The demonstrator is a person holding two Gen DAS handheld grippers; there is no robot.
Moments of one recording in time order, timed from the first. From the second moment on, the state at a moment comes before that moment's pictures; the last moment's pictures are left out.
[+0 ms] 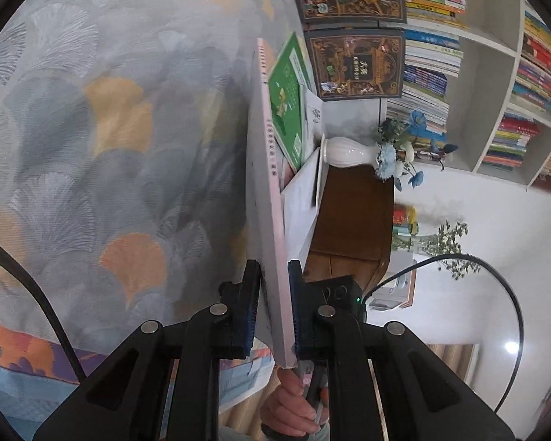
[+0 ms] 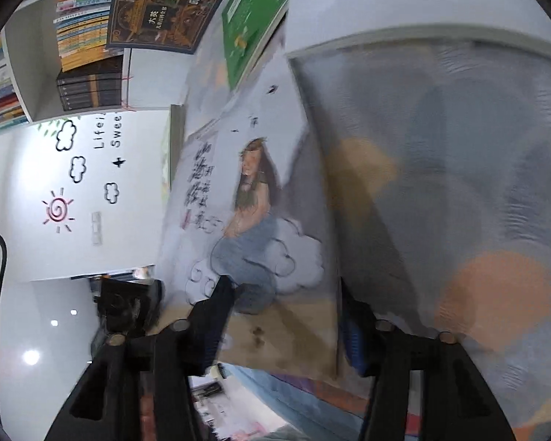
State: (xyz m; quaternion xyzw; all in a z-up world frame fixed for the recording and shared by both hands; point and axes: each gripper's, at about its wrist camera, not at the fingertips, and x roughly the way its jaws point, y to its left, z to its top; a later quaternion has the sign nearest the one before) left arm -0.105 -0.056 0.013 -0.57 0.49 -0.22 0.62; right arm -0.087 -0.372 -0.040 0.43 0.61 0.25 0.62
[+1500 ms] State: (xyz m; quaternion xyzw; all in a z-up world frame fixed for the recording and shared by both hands) left arm -0.065 0.045 0.105 -0.30 0.50 -0.30 0.76; right arm -0.099 -0.186 0.108 0.06 0.50 0.26 0.82
